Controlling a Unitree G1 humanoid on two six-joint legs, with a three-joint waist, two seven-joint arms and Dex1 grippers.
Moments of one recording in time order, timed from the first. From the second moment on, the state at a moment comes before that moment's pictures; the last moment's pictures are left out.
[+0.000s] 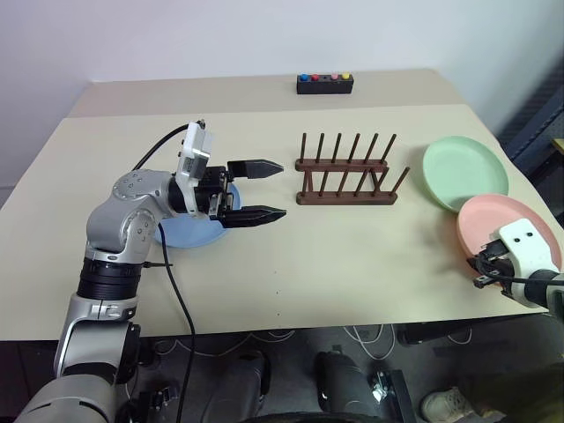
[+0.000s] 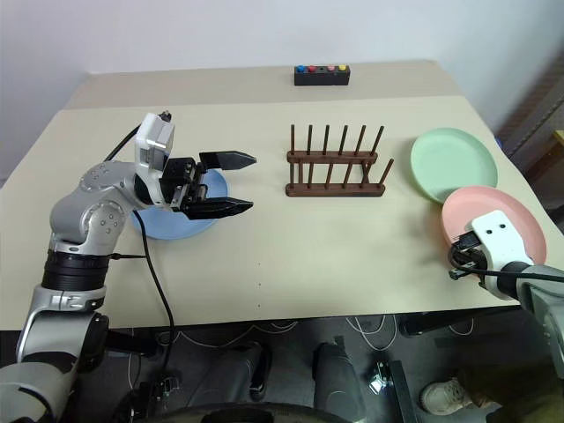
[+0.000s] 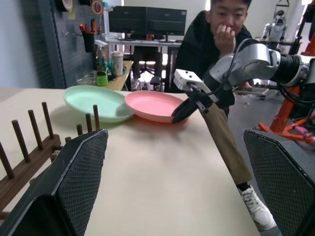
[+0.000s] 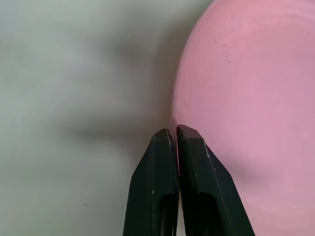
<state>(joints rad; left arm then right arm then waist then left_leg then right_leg) -0.66 0.51 0.01 0.02 -0.62 0.48 -1.32 0.15 -0.94 -0.40 -0.31 0.35 0.84 0.61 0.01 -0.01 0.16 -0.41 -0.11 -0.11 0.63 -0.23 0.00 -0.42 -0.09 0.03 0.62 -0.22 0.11</state>
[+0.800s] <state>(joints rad) -0.65 0.49 0.01 0.03 -0.62 0.46 -1.30 -0.69 -0.72 -0.57 -0.19 0.69 0.96 0.52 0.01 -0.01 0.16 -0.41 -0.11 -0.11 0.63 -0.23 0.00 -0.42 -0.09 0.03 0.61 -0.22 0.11</state>
